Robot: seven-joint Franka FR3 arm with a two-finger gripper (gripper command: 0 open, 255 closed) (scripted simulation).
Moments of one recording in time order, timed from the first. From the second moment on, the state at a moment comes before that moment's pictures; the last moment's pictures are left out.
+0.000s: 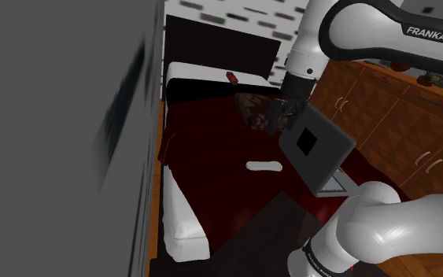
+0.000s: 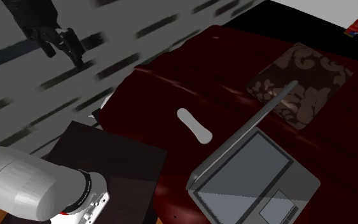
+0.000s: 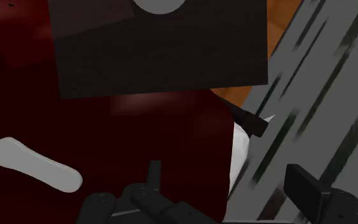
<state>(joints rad) -0.02 -0.77 0.05 -2.38 0.07 1.53 0.13</state>
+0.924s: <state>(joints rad) -0.05 -0.78 -0.20 -2.66 -0.14 1.82 -0.32</state>
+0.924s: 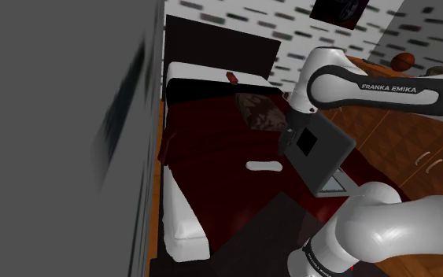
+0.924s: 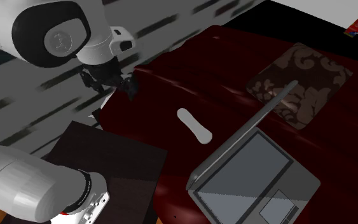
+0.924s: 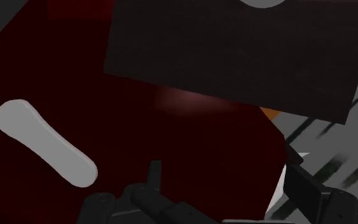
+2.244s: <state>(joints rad) 0.08 -0.05 -0.70 -2.56 -0.07 2.50 -1.22</state>
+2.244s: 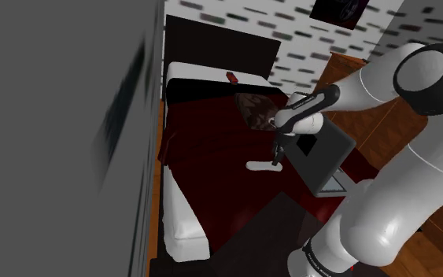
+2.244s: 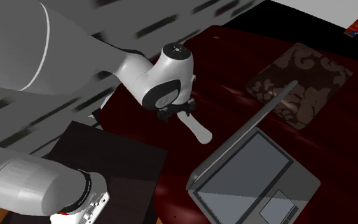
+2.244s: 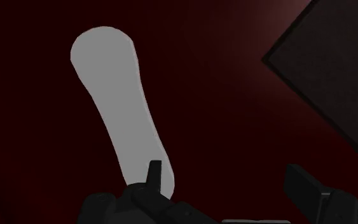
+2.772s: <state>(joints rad) -0.04 0.35 -0.57 -2.33 0.36 2.60 -1.73</state>
